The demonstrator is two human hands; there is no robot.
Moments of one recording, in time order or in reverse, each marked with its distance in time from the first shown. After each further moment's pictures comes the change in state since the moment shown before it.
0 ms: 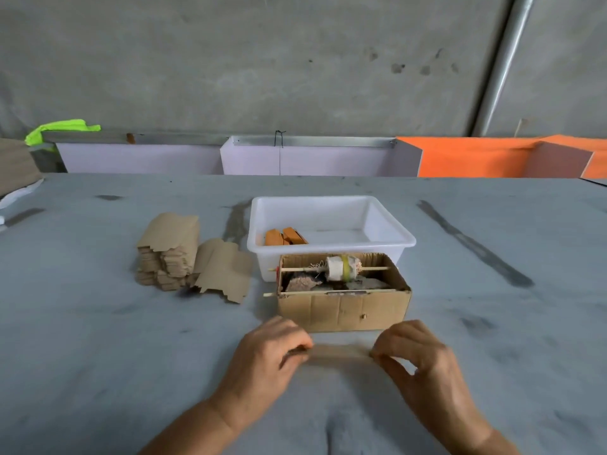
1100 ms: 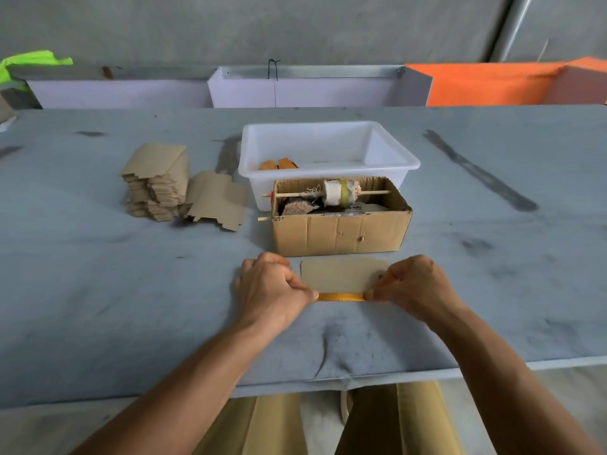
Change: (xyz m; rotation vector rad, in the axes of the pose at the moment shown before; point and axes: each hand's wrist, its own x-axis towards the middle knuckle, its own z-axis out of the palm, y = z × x) left_hand -0.005 0.018 0.025 0.088 -0.175 -0.799; right_hand 0.013 0.007 0.012 -0.035 -0.371 0.841
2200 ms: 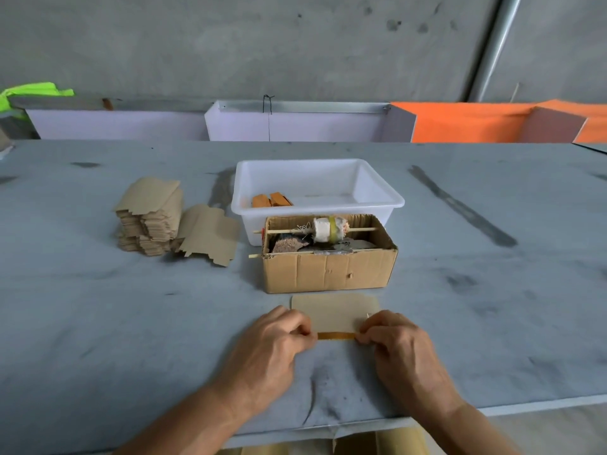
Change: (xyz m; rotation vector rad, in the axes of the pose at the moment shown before) left_hand -0.022 -0.011 -0.002 0.223 -0.040 0.753; right_hand -0.031 0.023 0.020 -0.154 0.218 -0.543
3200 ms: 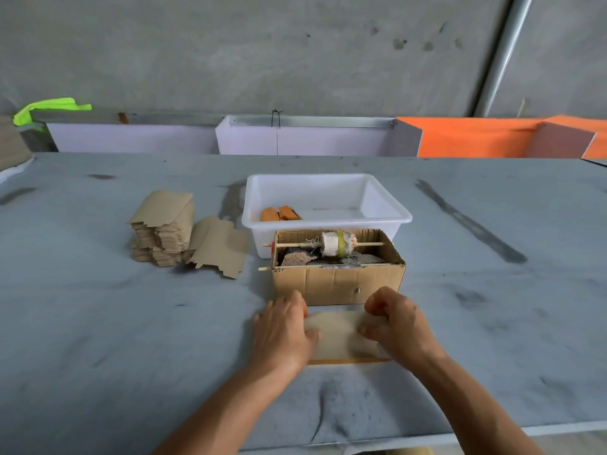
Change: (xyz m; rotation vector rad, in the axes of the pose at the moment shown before) left_hand 0.045 -0.001 0.005 -0.022 0.019 -0.602; right_hand 0.054 0.003 -0.004 0.260 -0.111 0.378
